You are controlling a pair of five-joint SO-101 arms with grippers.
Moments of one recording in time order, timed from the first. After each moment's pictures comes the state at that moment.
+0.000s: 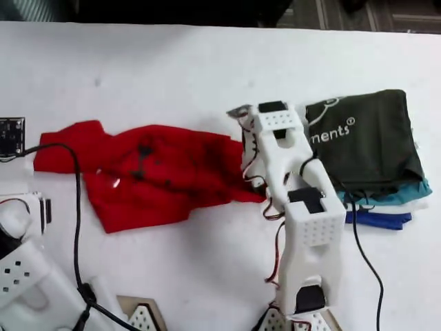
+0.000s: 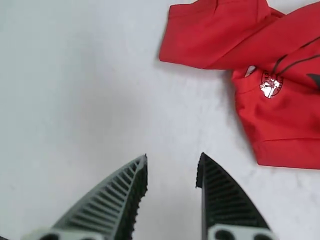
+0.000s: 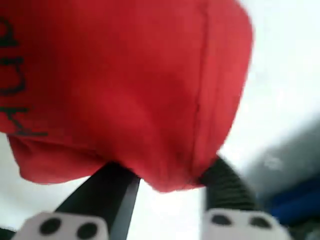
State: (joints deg) left arm -44.0 -53.2 32.0 89.1 -30.3; right arm -14.9 34.2 -6.9 89.3 21.4
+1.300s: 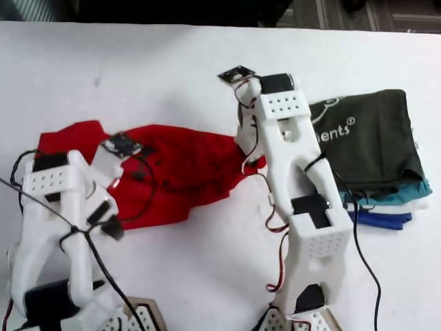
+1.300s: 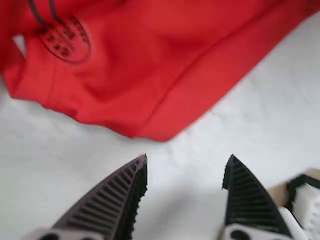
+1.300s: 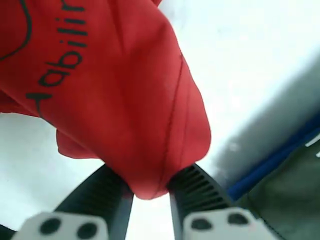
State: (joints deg) left arm -20.4 -17.7 42.9 78.8 -49.6; right arm -15.2 24.4 -21.9 97.8 21.9
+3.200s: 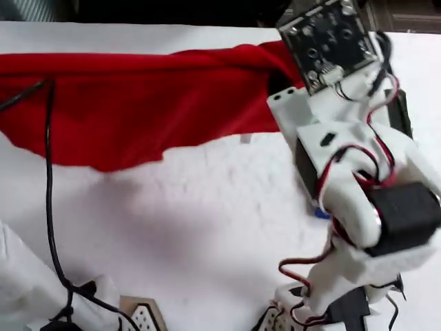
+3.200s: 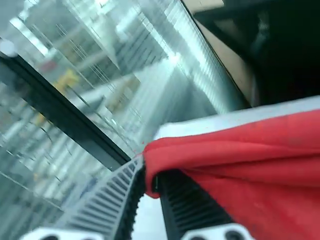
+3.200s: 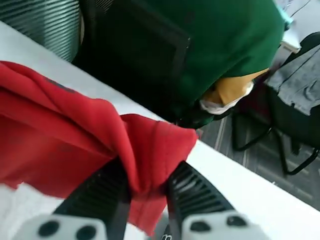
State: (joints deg) left arm -35.6 -32.8 -28.4 82.3 -33.5; right arm -13.5 -16.5 -54.2 98.5 21.9
